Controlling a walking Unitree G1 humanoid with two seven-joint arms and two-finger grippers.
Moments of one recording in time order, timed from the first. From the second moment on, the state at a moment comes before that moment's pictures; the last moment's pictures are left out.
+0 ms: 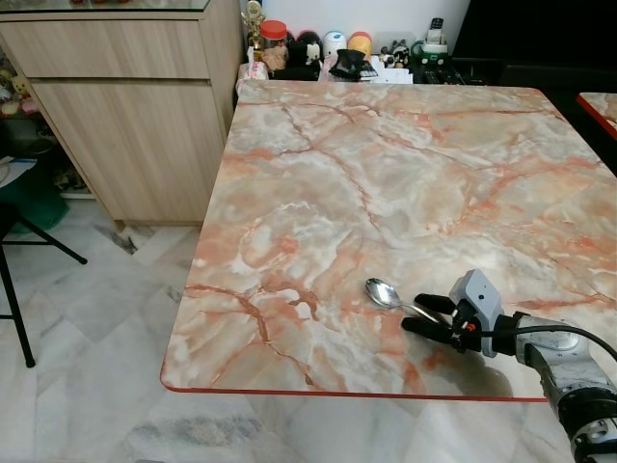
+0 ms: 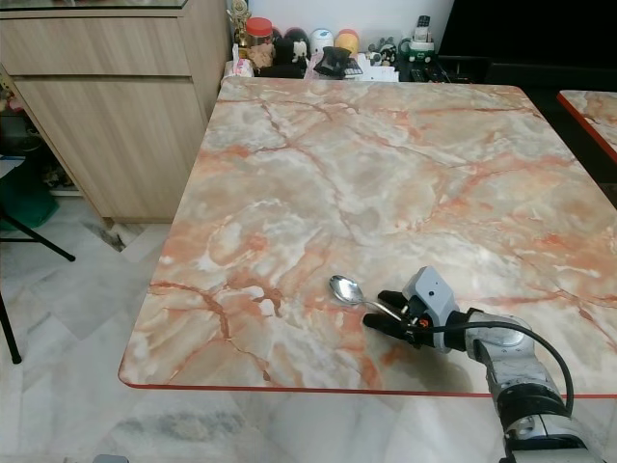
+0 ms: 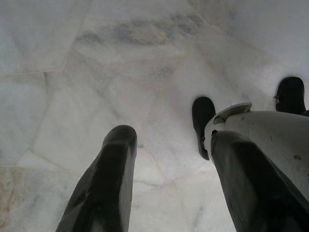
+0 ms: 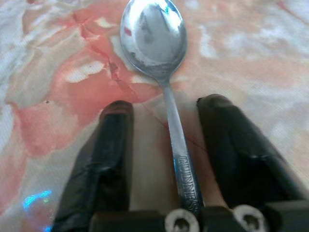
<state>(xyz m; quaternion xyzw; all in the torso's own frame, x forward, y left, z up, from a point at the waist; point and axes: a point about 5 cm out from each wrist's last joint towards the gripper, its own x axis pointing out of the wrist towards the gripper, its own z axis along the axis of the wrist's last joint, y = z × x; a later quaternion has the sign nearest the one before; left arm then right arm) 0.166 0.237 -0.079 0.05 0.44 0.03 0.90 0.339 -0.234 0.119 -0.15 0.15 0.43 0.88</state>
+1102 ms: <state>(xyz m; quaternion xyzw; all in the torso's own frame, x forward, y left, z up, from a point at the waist) 0.166 0.237 -0.079 0.05 0.44 0.03 0.90 0.338 -0.226 0.115 -0.15 0.16 0.44 0.87</state>
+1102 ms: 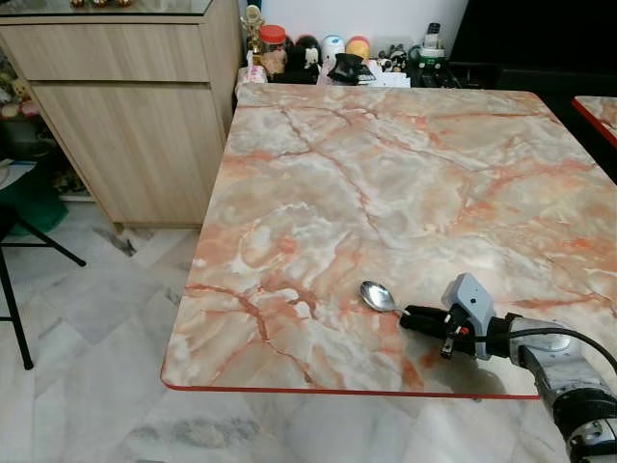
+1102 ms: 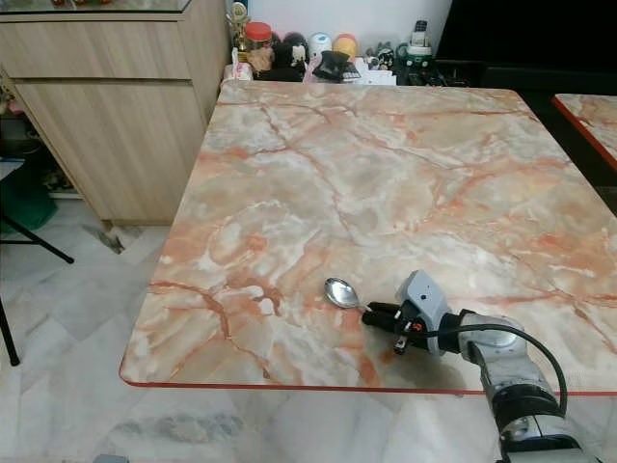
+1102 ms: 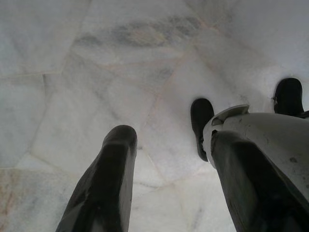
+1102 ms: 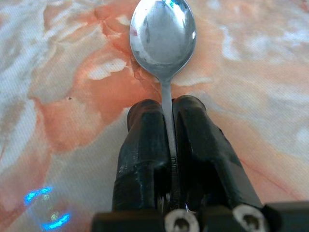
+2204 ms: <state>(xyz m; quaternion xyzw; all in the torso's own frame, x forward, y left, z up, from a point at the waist) 0.165 0.232 -0.081 0.06 0.44 0.03 0.89 0.333 -0.160 0.190 -0.01 -0.19 0.01 0.98</state>
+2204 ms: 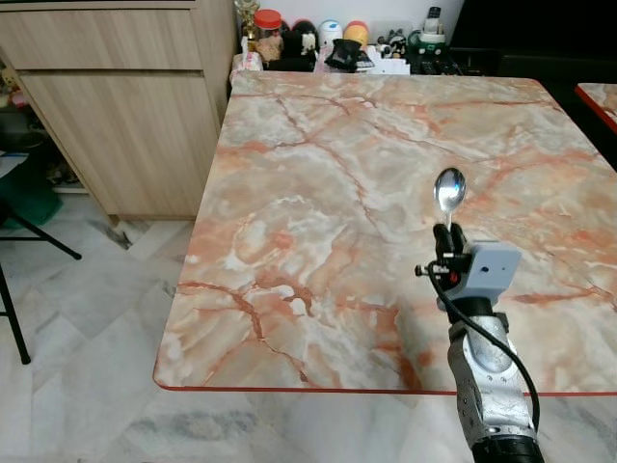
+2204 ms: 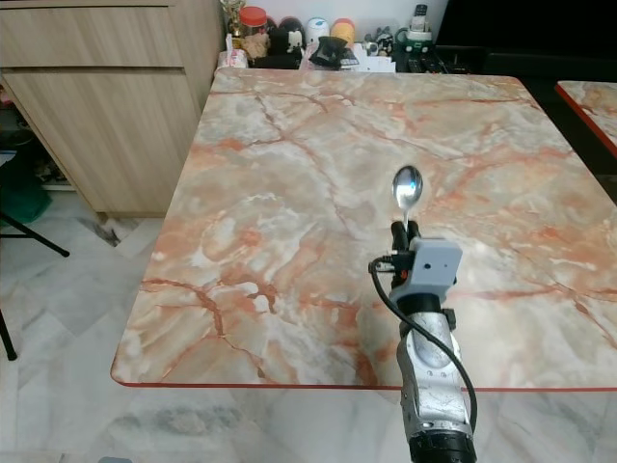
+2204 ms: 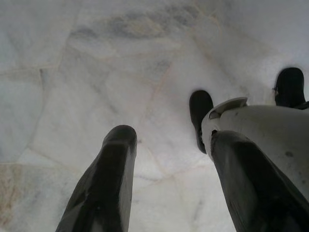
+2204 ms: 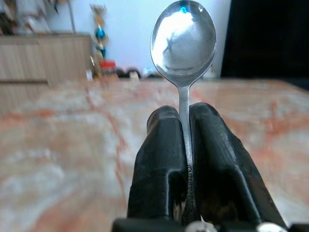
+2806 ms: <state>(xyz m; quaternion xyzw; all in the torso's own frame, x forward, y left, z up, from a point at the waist) 0.175 0.233 -0.077 0.06 0.43 0.04 0.90 0.332 -0.167 0.216 -0.02 -0.21 -0.03 0.98</state>
